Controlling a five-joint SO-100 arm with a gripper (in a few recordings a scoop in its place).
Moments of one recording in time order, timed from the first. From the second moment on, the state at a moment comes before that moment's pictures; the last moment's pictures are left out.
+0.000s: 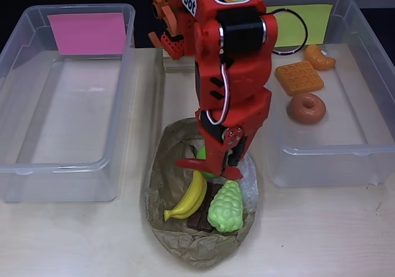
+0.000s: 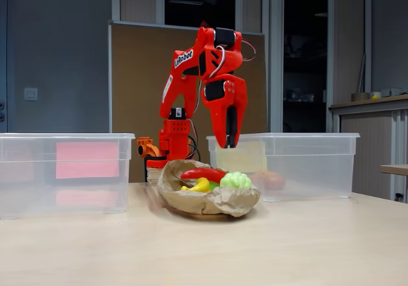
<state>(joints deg) -13.3 58.8 52.7 91.8 56.8</state>
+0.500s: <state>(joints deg) -14.2 61.8 65.8 88.7 34.6</state>
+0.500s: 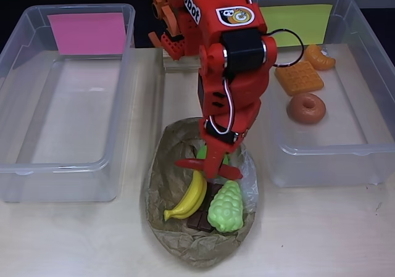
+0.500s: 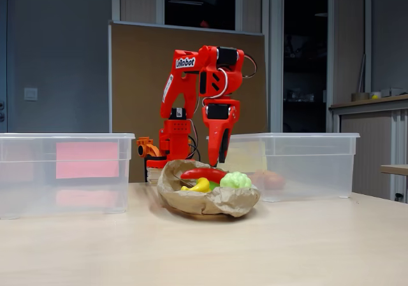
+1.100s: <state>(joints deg) -13.2 61.3 72.8 81.8 27.4</state>
